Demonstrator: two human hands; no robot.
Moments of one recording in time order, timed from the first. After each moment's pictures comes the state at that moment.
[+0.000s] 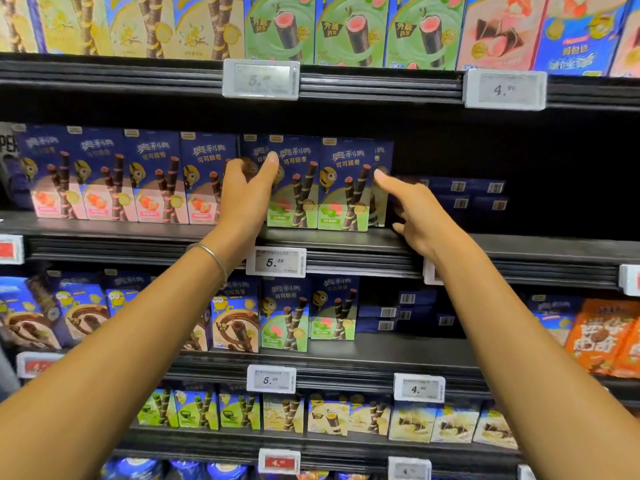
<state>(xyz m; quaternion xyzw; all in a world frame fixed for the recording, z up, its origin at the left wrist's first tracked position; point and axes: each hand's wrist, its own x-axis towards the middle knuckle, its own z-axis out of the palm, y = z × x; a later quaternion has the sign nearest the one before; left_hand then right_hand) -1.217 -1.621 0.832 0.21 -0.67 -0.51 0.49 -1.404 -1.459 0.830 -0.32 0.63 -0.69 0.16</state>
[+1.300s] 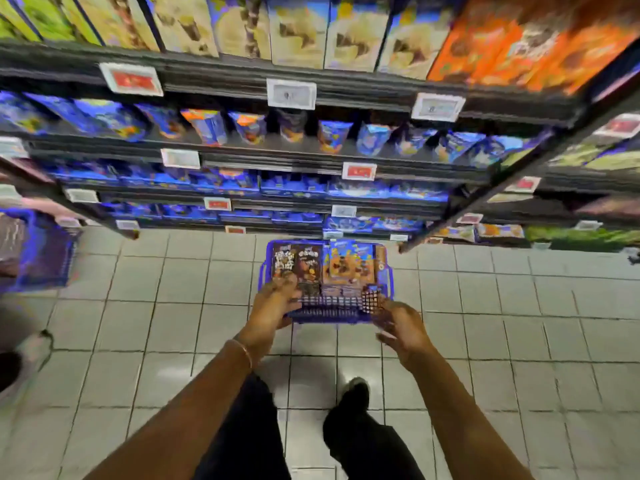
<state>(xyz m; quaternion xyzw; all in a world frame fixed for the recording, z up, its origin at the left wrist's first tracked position) -1.109 -1.178 0.261 0.53 -0.48 -0.70 -0.02 -1.245 -0.986 0.266 0.20 0.74 -0.48 0.43</state>
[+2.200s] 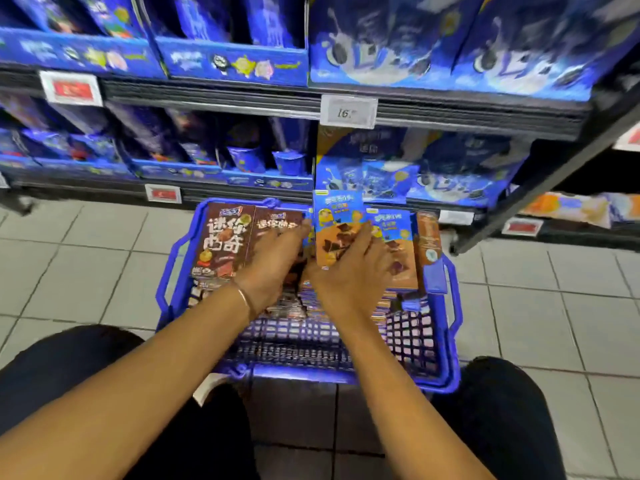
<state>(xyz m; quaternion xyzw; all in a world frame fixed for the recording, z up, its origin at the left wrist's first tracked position) -1.288 -1.177 -0.192 0.51 -0.51 -0.69 0.05 -1.337 -1.078 -0.231 -0.17 0.96 -0.22 0.04</state>
